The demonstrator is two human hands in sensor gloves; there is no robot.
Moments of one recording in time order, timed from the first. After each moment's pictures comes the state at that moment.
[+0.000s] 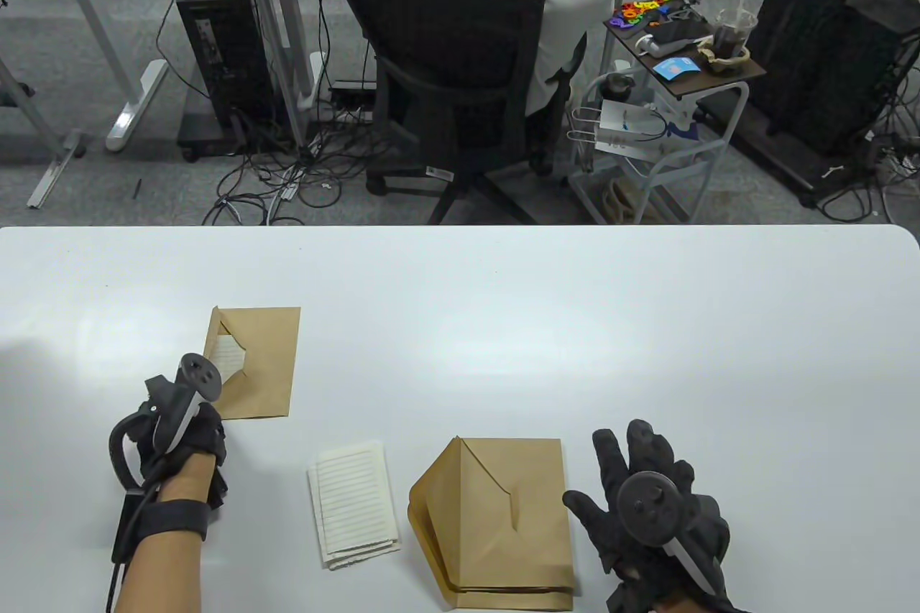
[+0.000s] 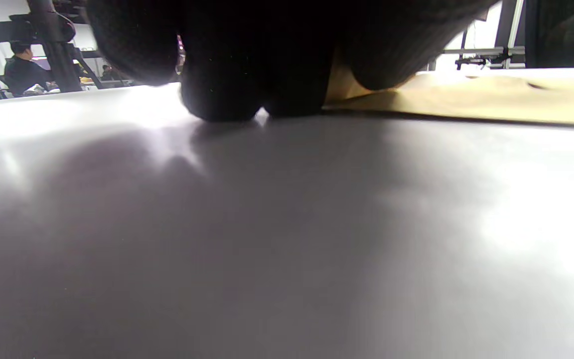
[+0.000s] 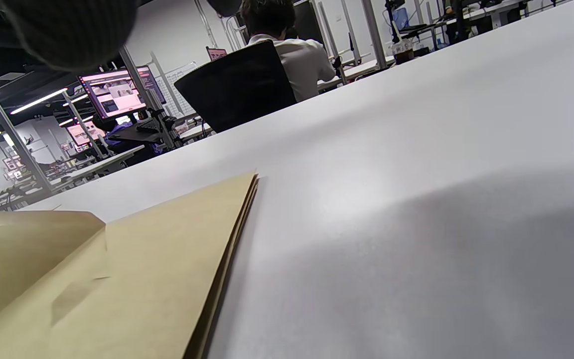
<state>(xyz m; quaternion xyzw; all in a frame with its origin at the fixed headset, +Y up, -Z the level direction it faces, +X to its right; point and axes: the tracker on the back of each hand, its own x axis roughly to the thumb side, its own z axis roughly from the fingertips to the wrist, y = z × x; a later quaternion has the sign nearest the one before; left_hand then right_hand) -0.374 -0.768 -0.369 -0.07 0.30 0.00 0.95 0.194 -0.728 -0.235 -0.02 0.00 0.98 0.19</state>
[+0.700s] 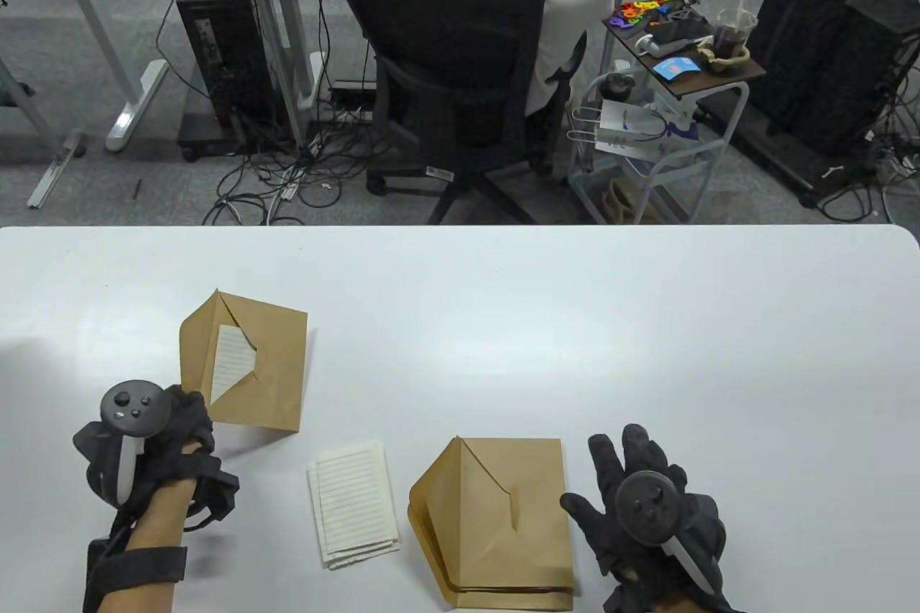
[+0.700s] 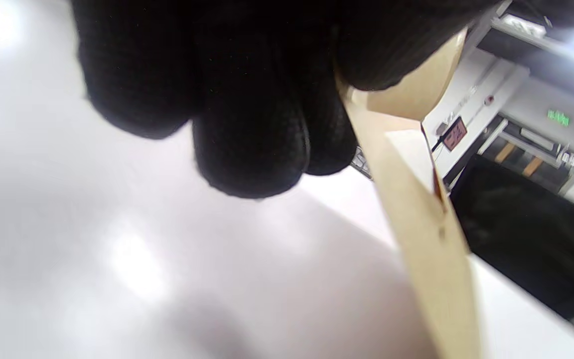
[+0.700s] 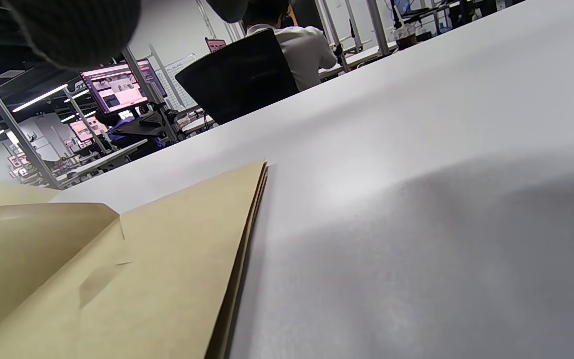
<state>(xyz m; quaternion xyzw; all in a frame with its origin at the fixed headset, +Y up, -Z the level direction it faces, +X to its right) -0.384 -0.728 -0.310 0.03 0.27 0.32 0.91 0.192 -0.731 -0.235 -0.02 0.02 0.98 0.20</state>
